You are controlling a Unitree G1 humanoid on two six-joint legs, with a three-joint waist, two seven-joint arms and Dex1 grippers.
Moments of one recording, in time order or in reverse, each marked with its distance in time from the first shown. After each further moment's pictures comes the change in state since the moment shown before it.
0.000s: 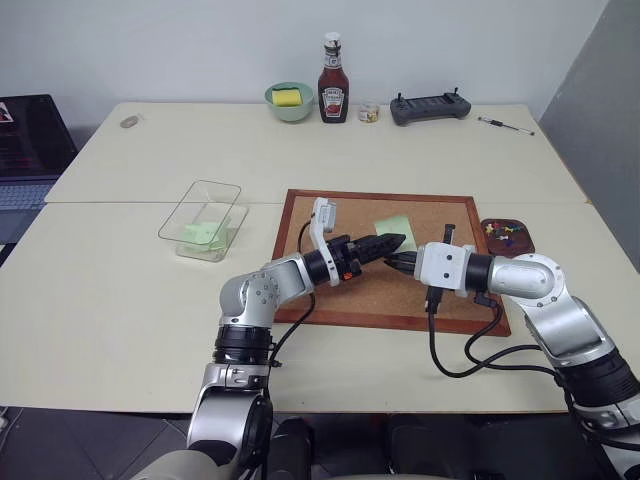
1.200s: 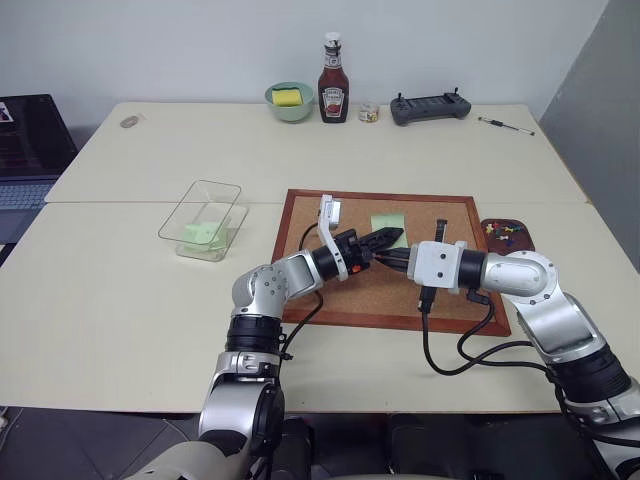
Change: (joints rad) left arm -0.064 -0.053 0.082 0.131 -0.044 -0.005 0.024; right arm -0.019 0.030 0.011 0.011 -0.012 -0.045 -0.012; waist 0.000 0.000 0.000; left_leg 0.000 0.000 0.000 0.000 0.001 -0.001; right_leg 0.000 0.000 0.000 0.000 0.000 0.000
